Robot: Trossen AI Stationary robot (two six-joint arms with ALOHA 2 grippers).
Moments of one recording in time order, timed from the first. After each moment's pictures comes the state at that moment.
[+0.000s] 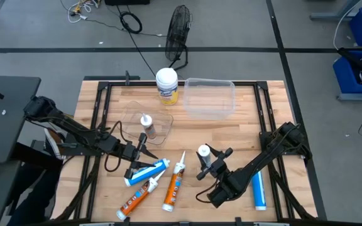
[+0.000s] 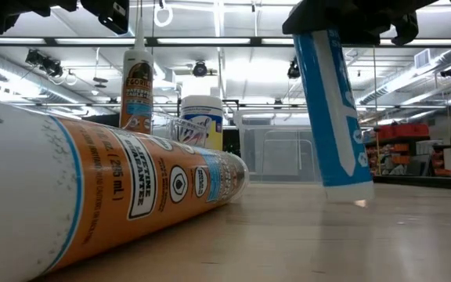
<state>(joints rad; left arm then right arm) -0.44 1.12 0.39 0.78 -0.16 0.04 0.67 1.94 1.29 -0.88 1.54 1.45</state>
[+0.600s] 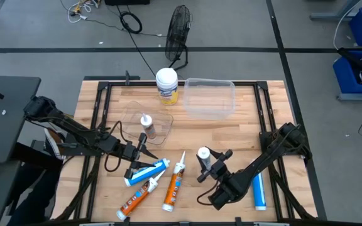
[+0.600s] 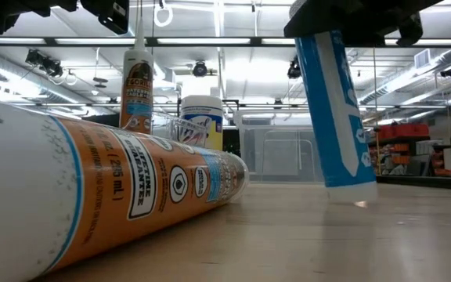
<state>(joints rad) -0.44 1.12 0.39 0.78 -0.16 0.04 0.70 1.94 1.29 -0.87 1.49 1.43</state>
